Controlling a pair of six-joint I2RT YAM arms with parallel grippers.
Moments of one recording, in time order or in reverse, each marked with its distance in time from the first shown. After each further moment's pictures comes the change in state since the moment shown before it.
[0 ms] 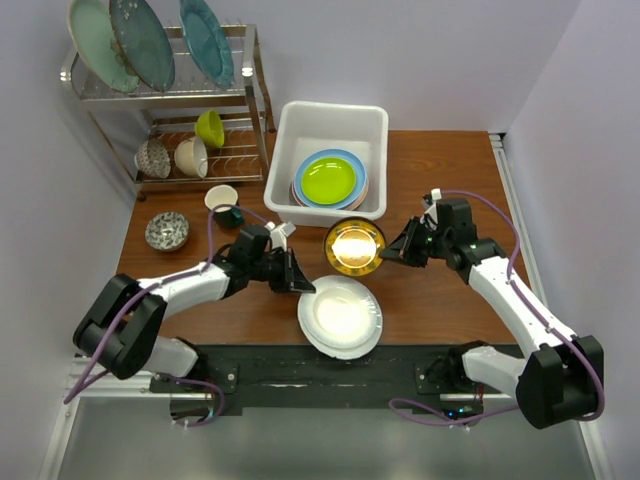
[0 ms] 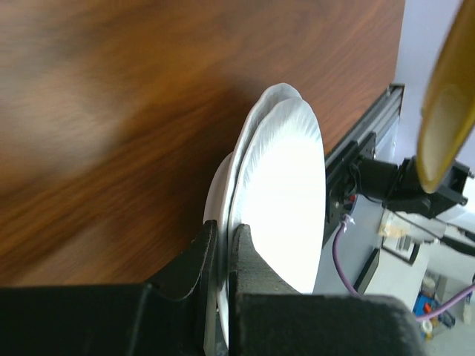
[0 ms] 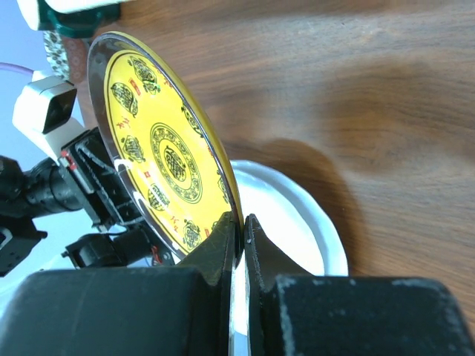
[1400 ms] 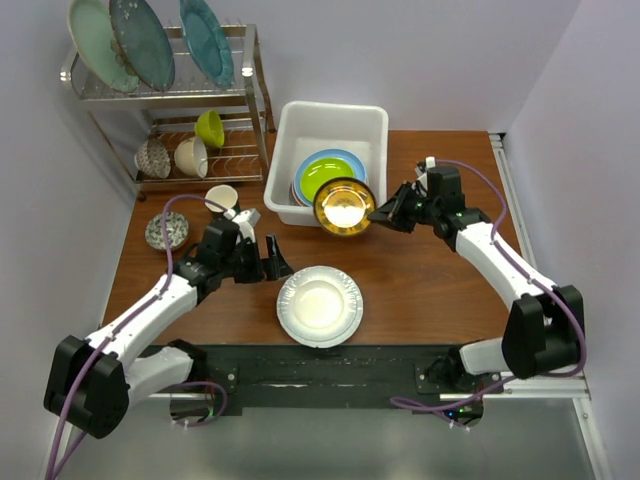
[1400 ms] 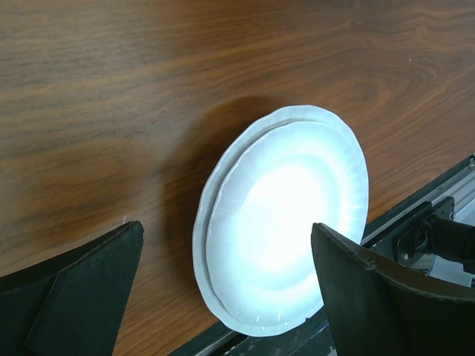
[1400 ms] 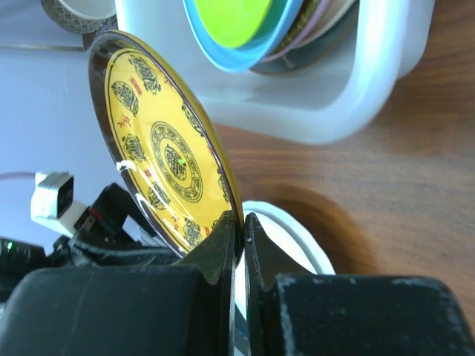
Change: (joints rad) left arm 0.124 -0.328 0.039 -0.365 -0.264 0.176; right arm 0.000 0.242 0.193 0.188 0.001 0.111
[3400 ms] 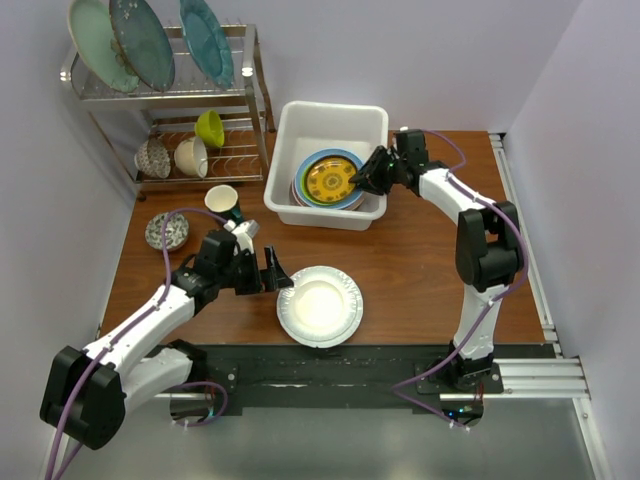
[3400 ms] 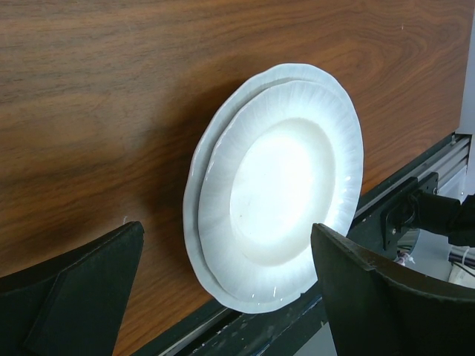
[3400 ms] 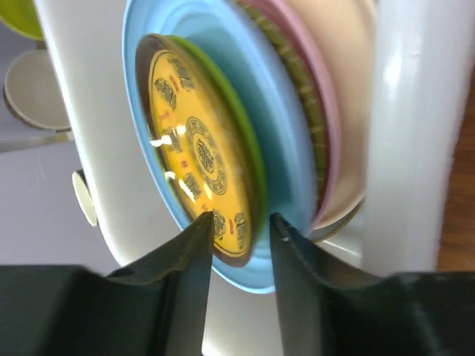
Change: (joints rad) left arm 0.000 -0.068 -0.089 0.011 0.074 -0.037; right arm 0.000 0.631 0.542 0.012 0.072 0.000
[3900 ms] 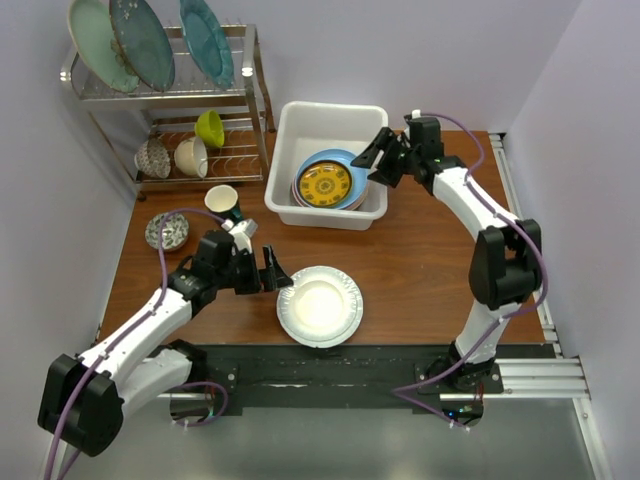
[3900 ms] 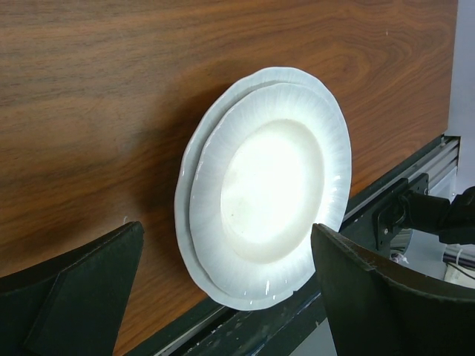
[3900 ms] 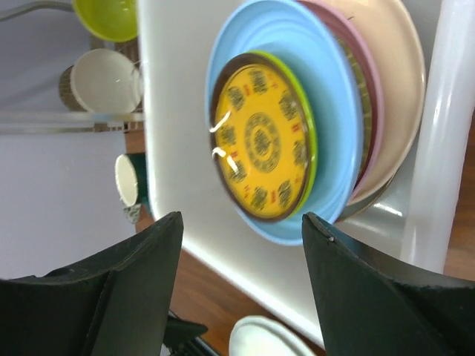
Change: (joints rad) left arm 0.000 -0.040 0.000 -0.008 0.003 -0.009; right arm -0.009 -0.166 -0.014 -0.033 -0.002 -0.046
